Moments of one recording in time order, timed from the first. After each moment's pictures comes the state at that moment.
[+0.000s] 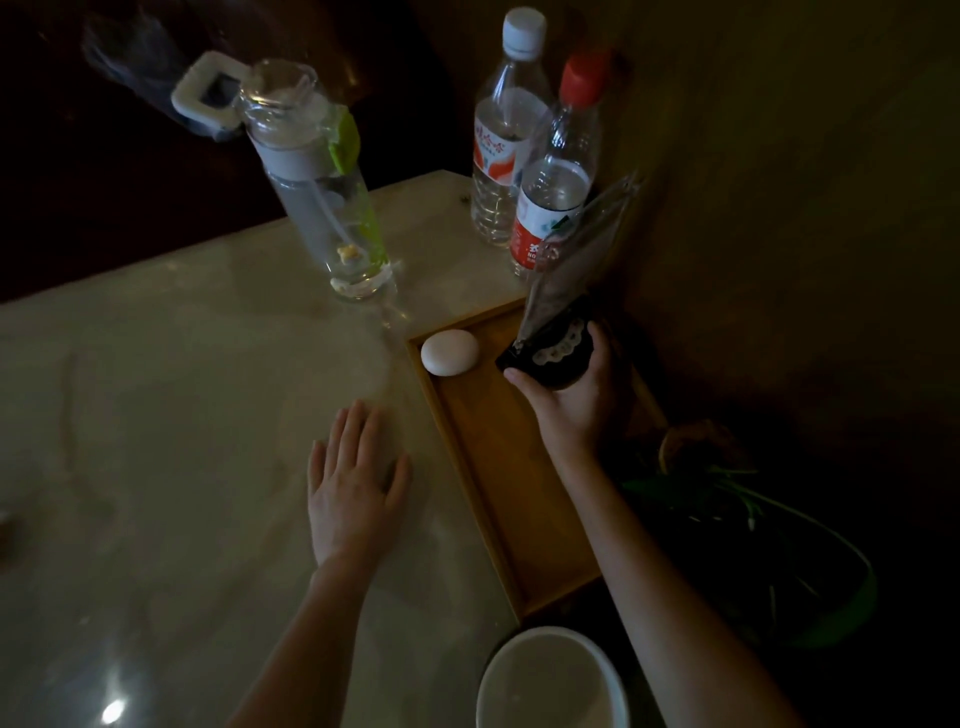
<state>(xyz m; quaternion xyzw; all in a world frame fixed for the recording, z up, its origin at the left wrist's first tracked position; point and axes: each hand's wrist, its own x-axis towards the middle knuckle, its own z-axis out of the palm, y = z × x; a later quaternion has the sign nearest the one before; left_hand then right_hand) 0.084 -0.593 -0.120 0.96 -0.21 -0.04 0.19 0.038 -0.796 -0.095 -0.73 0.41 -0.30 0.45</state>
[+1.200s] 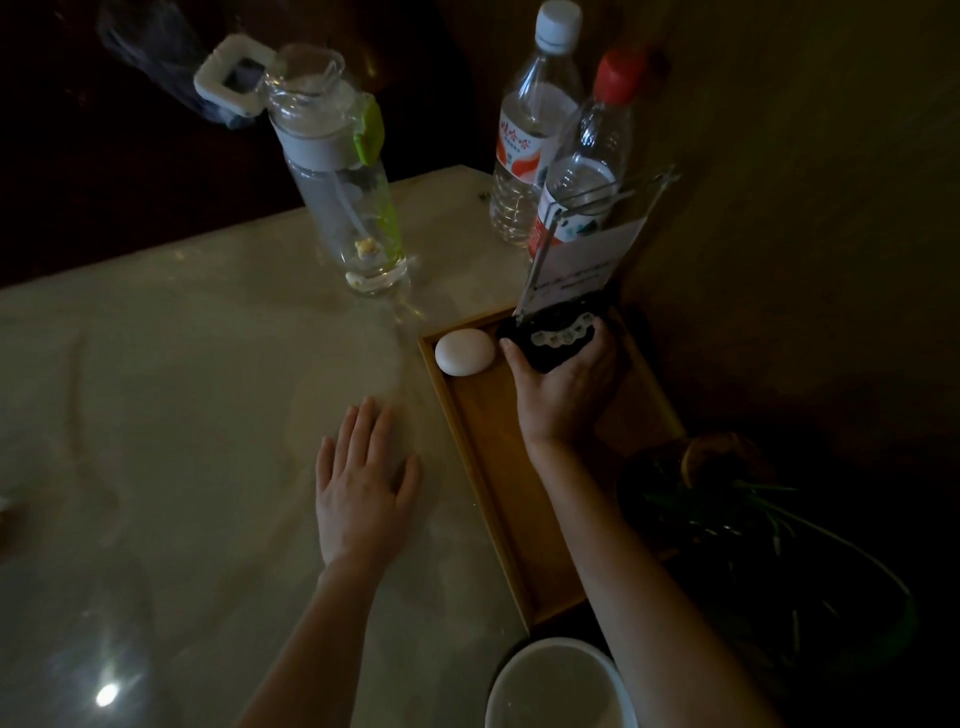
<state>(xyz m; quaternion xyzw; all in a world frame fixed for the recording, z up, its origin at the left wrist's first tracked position) 0.084 -0.592 -0.123 0.96 -0.21 -0.05 0.19 0.073 -0.782 -0.102 -0.77 0.48 -0.33 0.28</state>
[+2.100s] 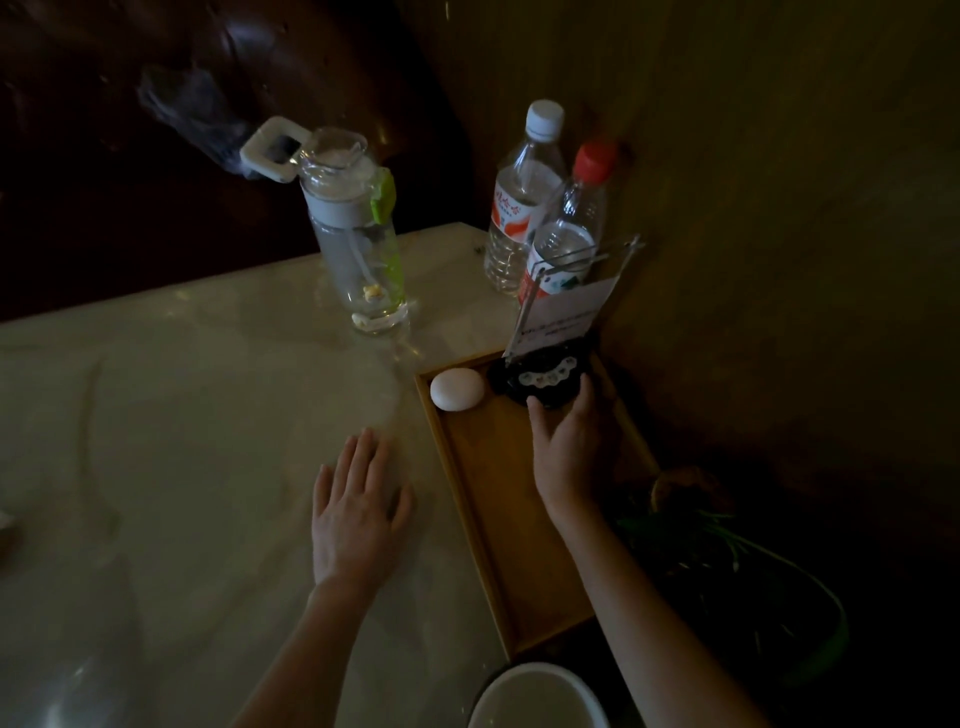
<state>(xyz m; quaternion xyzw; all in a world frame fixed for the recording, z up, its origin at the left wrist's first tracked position) 0.086 -0.593 -0.122 0.96 -0.23 -0.04 0.17 0.041 -0.789 -0.095 -0.82 0.43 -0.22 0.31</state>
